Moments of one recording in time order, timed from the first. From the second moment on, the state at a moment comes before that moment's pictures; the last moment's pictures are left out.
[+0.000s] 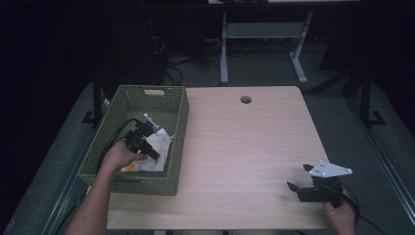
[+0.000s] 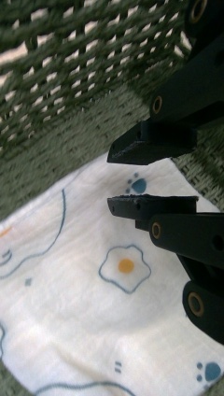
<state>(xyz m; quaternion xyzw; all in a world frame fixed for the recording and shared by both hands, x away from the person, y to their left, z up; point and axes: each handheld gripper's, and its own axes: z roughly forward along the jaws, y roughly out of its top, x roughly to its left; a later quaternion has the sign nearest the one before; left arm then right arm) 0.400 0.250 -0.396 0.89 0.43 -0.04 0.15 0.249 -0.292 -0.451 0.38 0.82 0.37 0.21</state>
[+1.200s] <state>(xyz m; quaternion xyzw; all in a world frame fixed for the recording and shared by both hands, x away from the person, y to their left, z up) 0.369 0.276 -0.361 0.82 0.46 0.00 0.34 0.250 -0.290 -0.451 0.38 0.82 0.37 0.22</state>
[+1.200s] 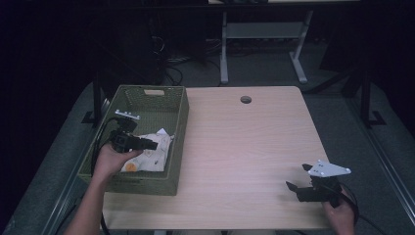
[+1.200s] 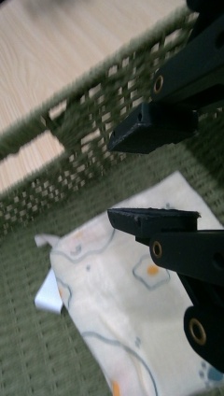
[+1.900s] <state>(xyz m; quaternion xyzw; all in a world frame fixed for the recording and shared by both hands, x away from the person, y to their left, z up) 0.348 0.287 -0.351 0.79 0.46 0.00 0.40 0.248 -0.291 -0.449 0.37 0.82 0.37 0.22</state>
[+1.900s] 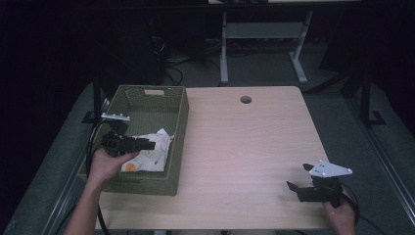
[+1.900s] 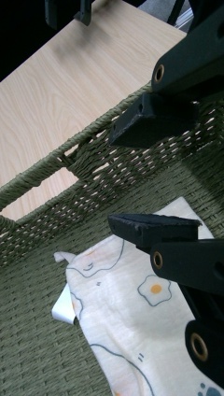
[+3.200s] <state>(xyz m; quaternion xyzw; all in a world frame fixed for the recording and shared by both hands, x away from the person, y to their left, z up) 0.335 0.262 -0.334 0.77 0.42 -0.02 0.49 0.247 -0.292 -0.446 0.37 0.82 0.38 0.22</state>
